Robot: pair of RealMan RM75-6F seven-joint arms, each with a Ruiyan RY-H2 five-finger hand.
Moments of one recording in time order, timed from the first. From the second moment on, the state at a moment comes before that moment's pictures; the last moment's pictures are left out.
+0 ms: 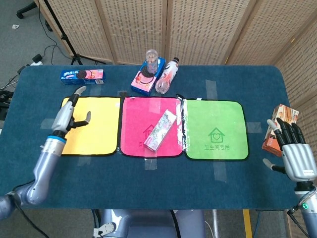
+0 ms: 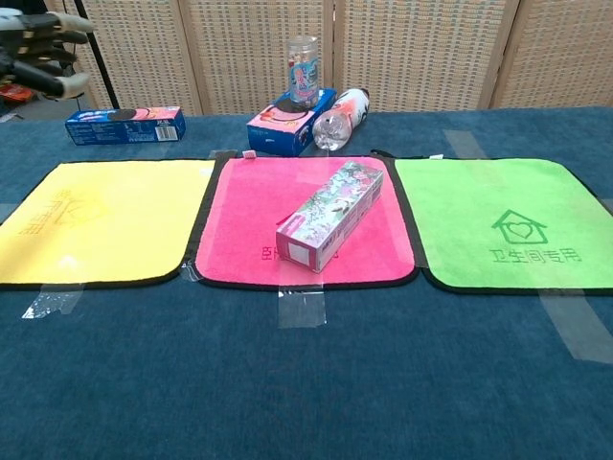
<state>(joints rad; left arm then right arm) -0.56 -1.29 -0.43 -1.64 0.96 0.93 -0.17 0.20 -1.01 0.16 -1.69 -1.51 1.38 -0.03</state>
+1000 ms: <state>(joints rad) -0.19 -1.05 -0.25 -1.67 1.16 1.28 -0.33 0.94 -1.29 0.26 -1.73 -1.41 0.58 -0.34</state>
